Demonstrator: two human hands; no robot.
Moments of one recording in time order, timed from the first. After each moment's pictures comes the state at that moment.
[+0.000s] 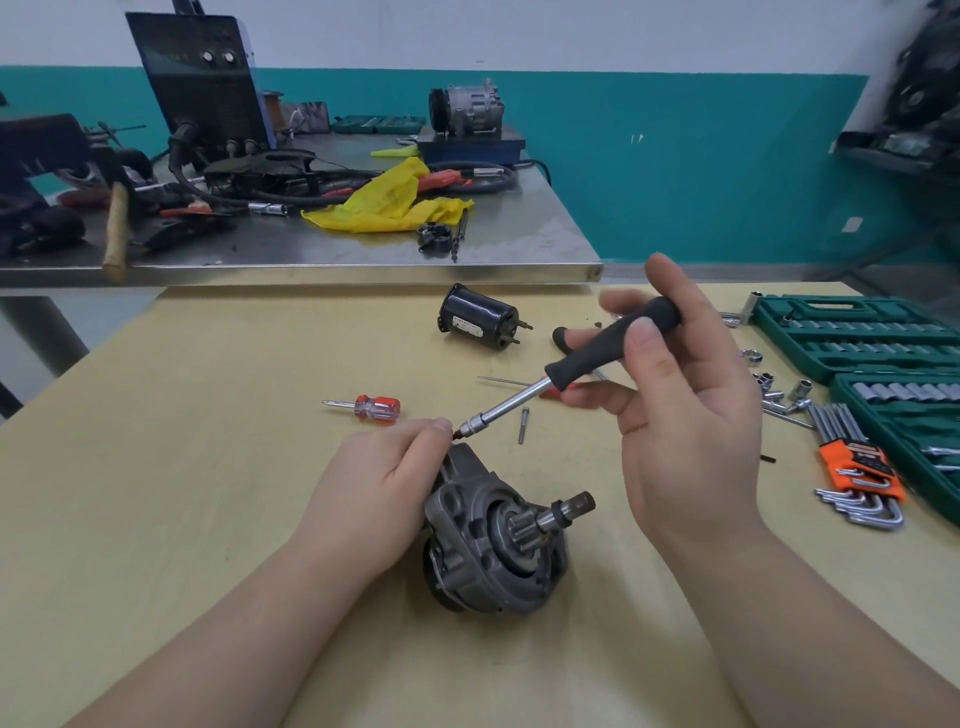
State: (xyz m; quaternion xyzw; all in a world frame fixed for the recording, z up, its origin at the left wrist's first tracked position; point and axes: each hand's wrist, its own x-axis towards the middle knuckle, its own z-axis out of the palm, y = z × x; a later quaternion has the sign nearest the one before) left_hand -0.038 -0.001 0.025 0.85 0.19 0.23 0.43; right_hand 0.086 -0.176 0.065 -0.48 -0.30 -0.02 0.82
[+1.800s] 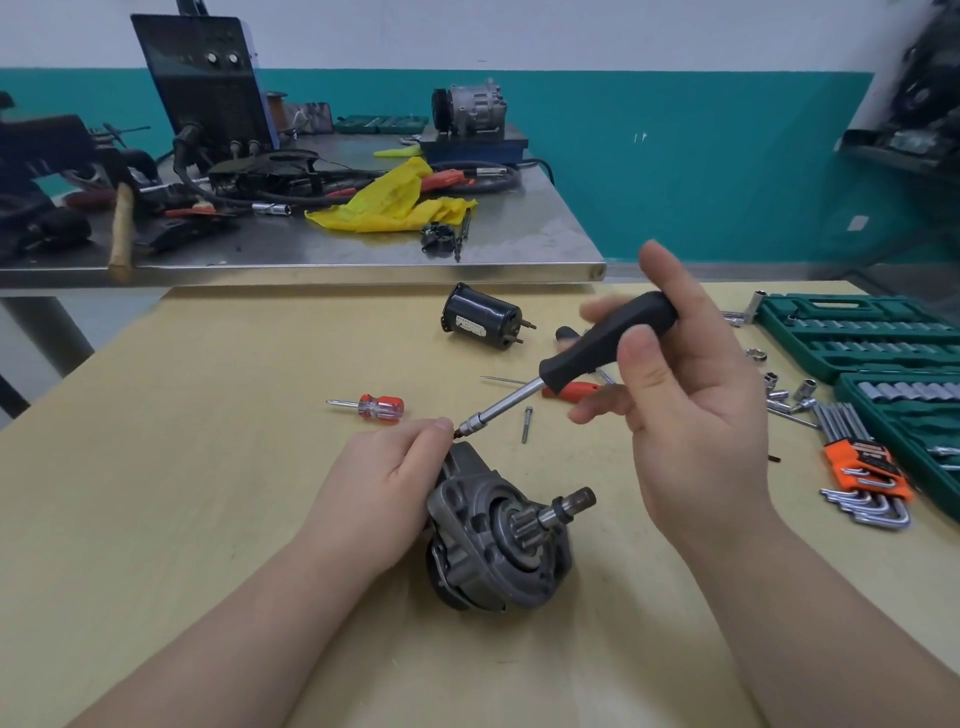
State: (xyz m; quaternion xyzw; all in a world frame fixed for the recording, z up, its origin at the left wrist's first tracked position) left_hand -0.036 0.004 0.020 0.85 0.20 0.22 0.44; right_hand 0.083 -0.181 0.074 -0.52 -0.36 -0.01 0.77
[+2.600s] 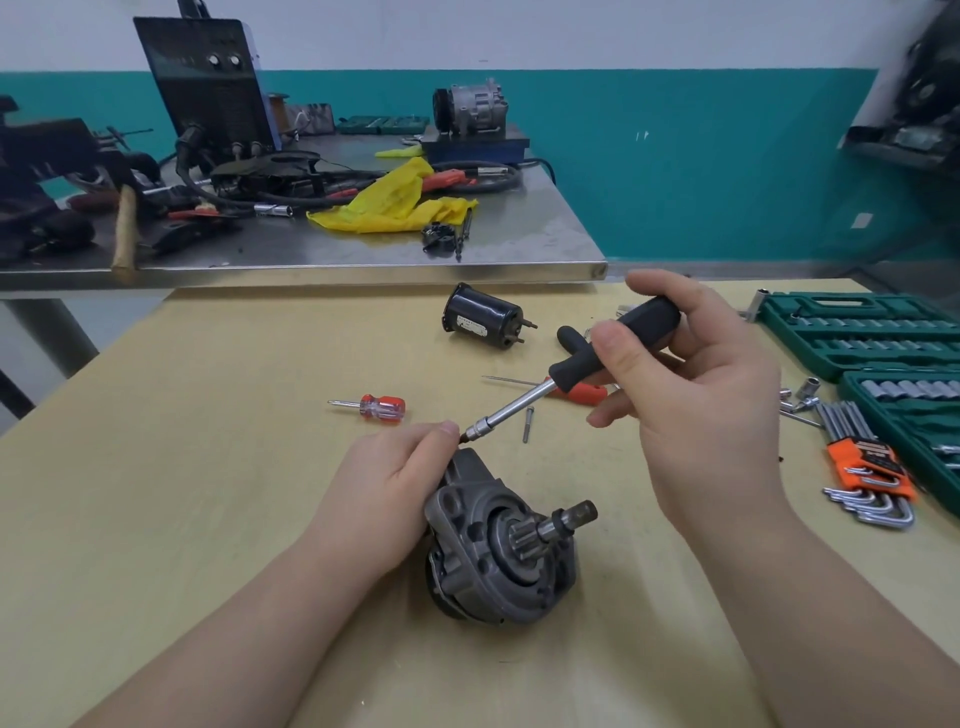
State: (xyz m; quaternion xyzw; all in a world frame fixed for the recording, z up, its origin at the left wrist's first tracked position) left_hand -0.036 0.002 0.020 0.85 0.18 0.22 0.46; right_hand 0.088 -0.182 0.080 -0.58 -0.29 -0.05 0.76
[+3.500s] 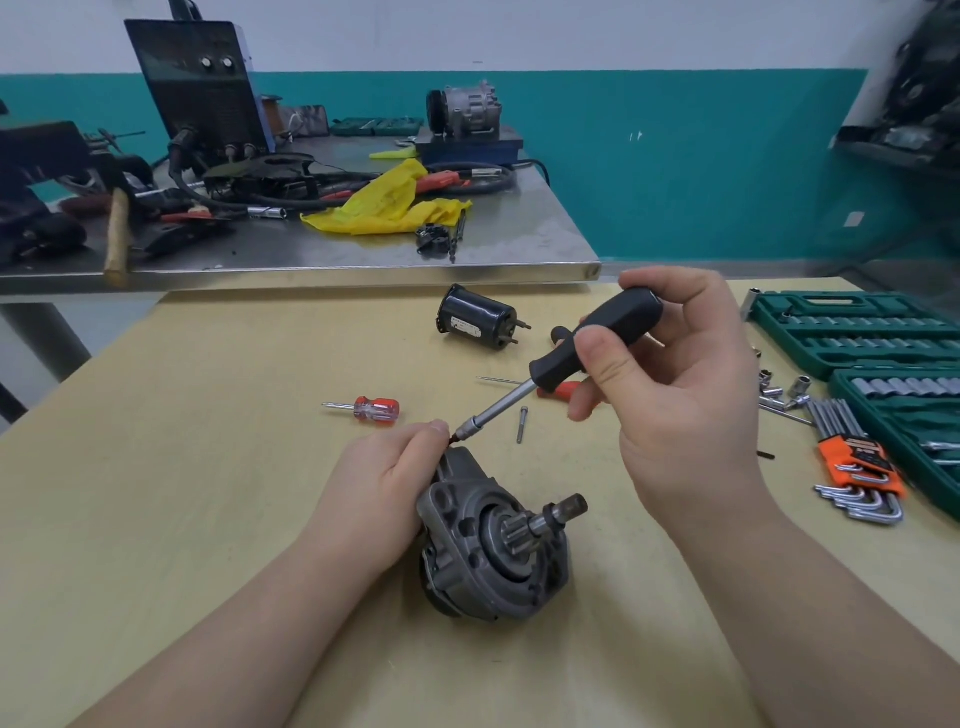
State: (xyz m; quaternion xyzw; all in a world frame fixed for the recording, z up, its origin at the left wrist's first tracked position) left_hand -0.035 0.000 0.022 0.83 0.19 0.21 0.48; right_hand 0.081 -0.181 0.088 -0.57 -0.34 -0.06 0.75
